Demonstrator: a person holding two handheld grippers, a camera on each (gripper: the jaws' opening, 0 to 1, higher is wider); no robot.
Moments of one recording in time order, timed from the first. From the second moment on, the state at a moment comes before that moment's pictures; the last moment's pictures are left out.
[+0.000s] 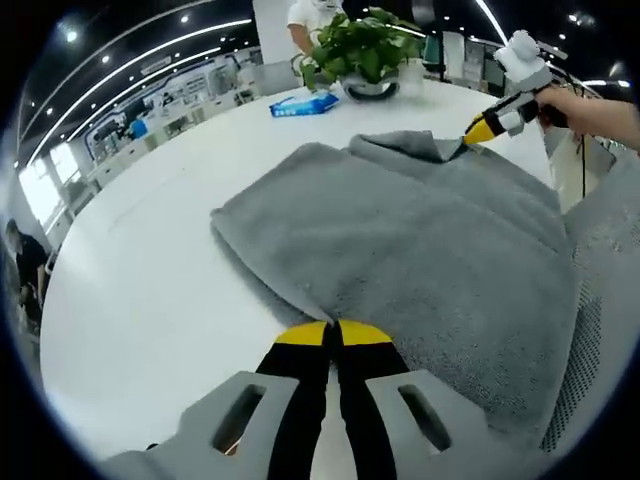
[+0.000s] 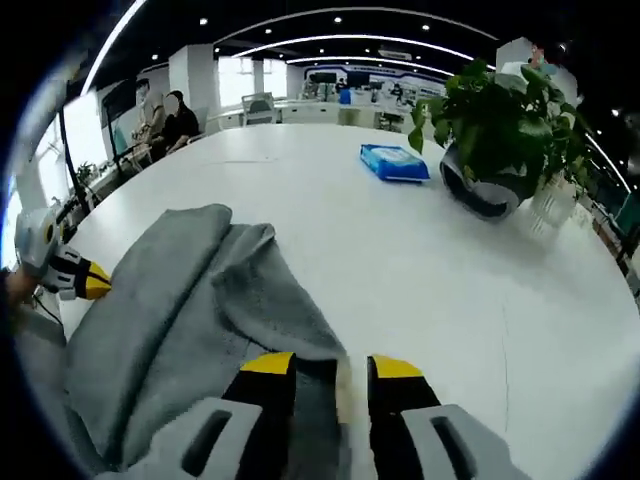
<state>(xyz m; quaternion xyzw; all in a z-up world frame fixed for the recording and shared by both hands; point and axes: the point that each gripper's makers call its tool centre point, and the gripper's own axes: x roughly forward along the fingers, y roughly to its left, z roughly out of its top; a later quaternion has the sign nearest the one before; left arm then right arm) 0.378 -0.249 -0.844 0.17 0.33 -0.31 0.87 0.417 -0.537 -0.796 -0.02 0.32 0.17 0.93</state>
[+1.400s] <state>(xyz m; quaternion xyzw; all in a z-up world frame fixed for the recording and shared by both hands) 0.380 -0.250 -0.846 0.15 0.32 -0.31 0.88 0.521 -0.557 -0.826 -0.20 0.40 0.16 0.88</state>
